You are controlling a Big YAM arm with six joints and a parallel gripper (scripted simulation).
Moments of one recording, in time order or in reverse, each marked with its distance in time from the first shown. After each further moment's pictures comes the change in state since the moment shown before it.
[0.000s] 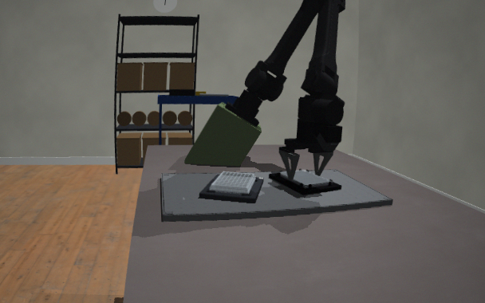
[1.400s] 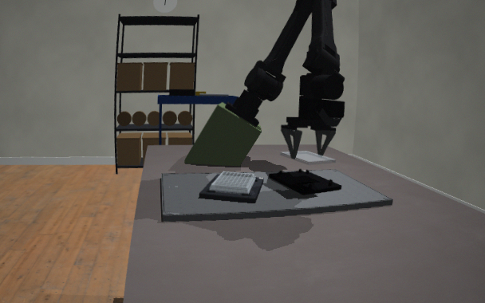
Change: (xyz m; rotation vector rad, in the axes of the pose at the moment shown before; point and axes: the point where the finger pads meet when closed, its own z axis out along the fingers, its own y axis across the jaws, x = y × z) arm -0.004 0.000 -0.056 0.004 -0.019 -0.004
